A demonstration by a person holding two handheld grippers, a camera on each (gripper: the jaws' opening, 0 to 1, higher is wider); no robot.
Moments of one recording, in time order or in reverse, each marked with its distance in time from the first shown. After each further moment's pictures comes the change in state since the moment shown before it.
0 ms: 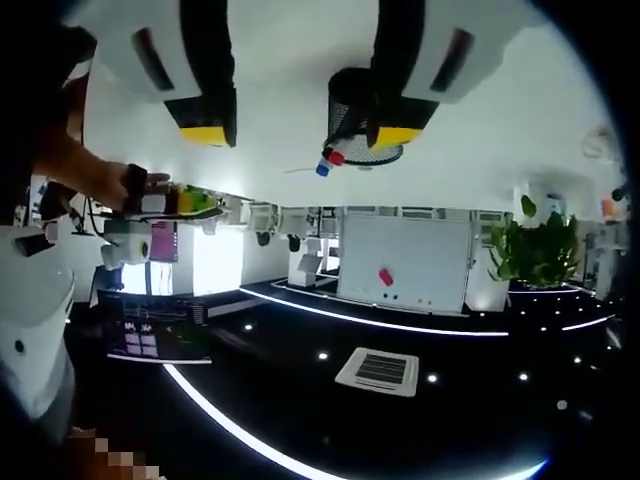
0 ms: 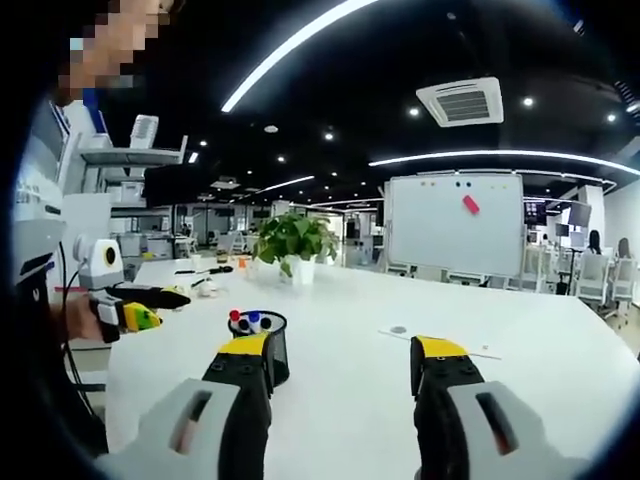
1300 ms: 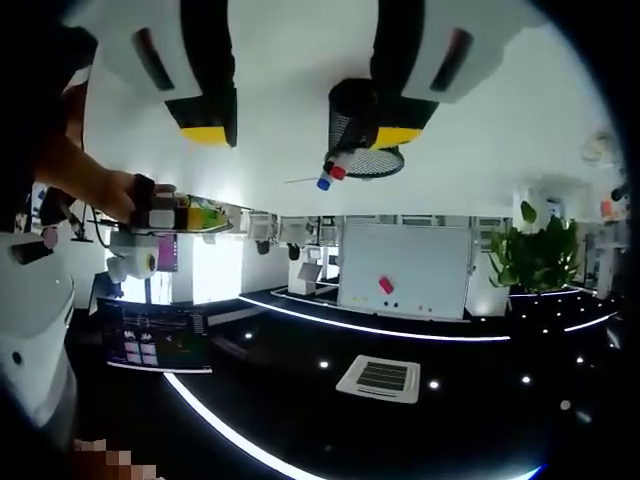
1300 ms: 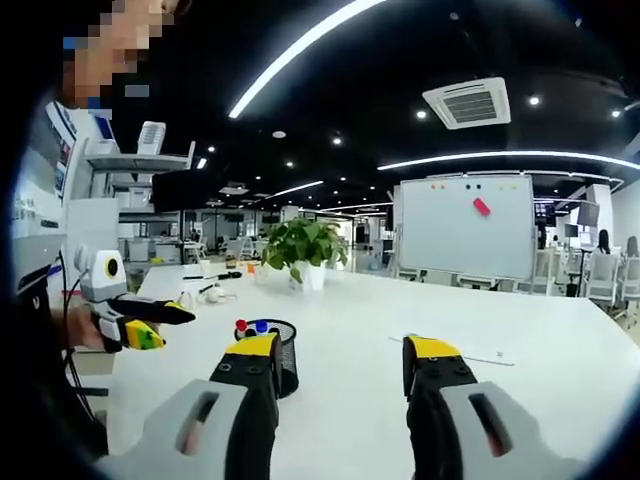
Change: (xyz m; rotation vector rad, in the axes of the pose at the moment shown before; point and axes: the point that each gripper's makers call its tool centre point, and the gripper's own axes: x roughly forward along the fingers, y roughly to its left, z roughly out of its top) left arm -0.001 -0.001 -0.012 0.004 0.038 0.003; right arm 0.016 0.008 0.003 0.004 -0.017 0.040
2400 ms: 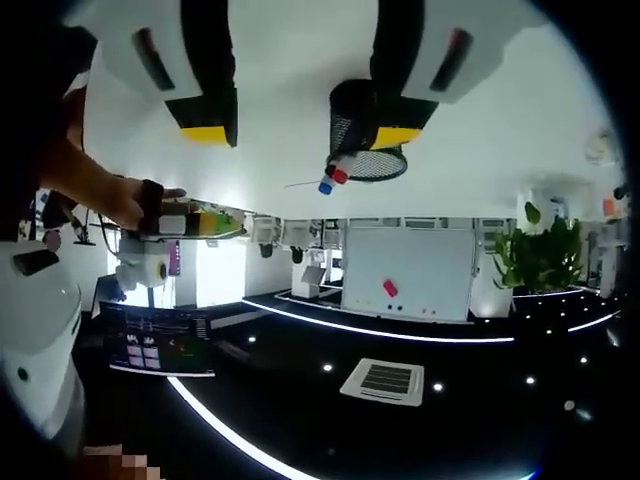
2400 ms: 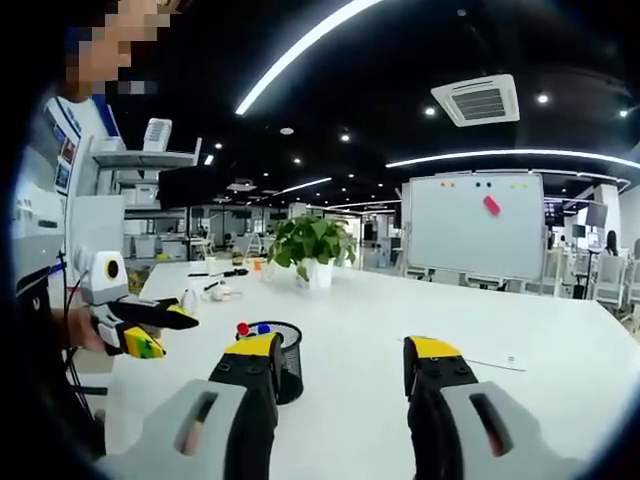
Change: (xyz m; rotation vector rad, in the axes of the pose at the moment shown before) left arm 0.005 0.001 -0.004 0.007 0.015 -0.016; right arm 0.020 0.006 0.001 -0.007 0.013 0.036
